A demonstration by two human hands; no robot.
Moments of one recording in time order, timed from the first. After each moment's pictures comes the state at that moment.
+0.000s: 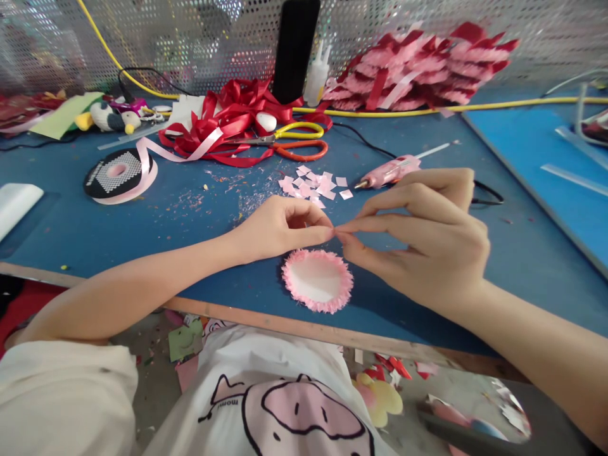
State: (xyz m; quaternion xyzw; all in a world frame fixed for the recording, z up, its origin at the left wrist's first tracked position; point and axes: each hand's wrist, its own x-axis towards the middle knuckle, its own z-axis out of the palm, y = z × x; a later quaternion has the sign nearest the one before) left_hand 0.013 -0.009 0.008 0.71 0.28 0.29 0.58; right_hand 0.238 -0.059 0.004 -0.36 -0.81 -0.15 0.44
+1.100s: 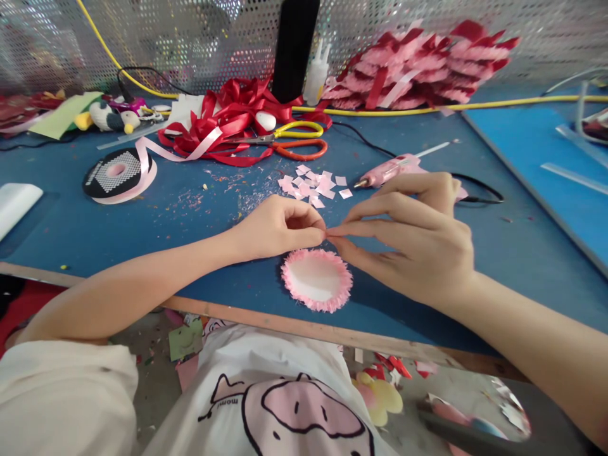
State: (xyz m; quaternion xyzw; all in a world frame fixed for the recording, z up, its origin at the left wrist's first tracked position) left_hand 0.010 -0.009 0.015 0.71 0.31 0.26 0.57; right_hand 0.240 -0.052 0.004 -0.30 -0.84 -0.17 0.42
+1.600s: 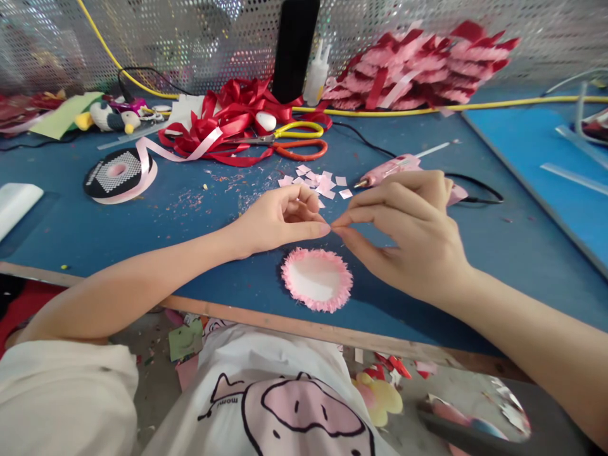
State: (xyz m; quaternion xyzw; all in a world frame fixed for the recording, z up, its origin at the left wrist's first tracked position) left_hand 0.010 -0.006 0.008 0.63 0.29 0.31 0.65; right_hand 0.245 -0.051 0.004 -0.34 -0.85 -0.16 0.36
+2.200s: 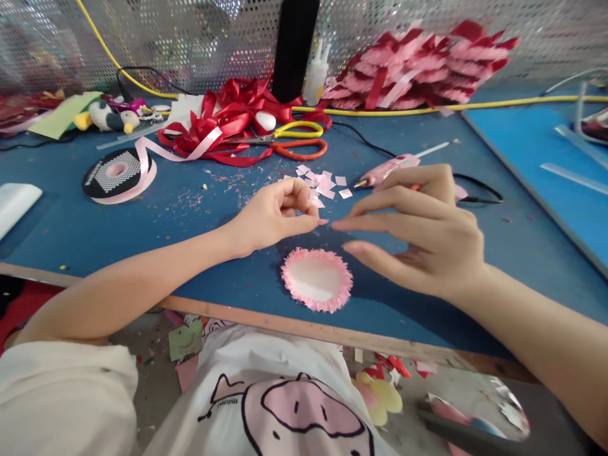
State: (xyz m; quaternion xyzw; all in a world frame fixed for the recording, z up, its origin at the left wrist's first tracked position) left_hand 0.013 -0.003 0.007 0.63 0.29 0.35 0.63; right_hand 0.255 -0.043 0.010 -0.24 -0.87 -0.11 0.41
